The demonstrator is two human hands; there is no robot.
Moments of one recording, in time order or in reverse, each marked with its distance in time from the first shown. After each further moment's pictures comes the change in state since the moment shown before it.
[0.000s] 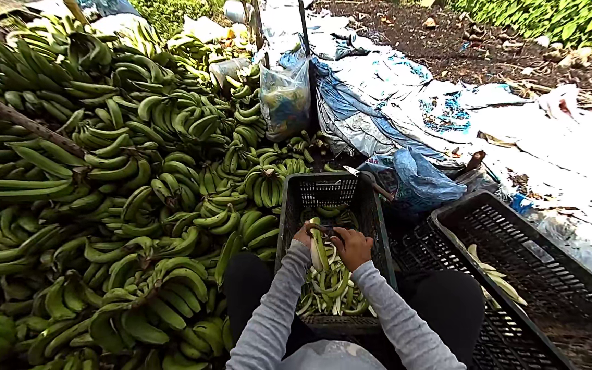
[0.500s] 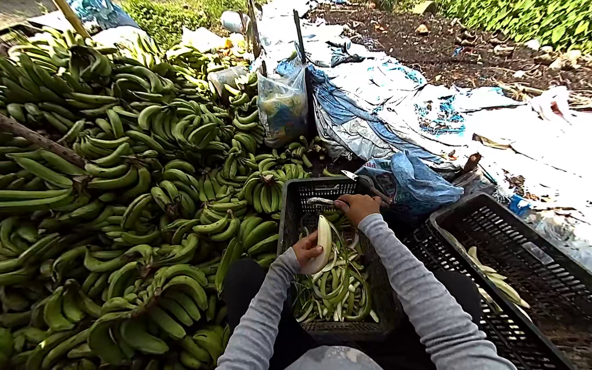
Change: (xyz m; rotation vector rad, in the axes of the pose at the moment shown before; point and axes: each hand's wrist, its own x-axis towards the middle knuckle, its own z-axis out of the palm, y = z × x) left_hand 0.025 -0.039 -0.034 -0.051 -0.662 0.360; right_hand 0.098 -0.016 -0.071 -0.176 -0.280 0.107
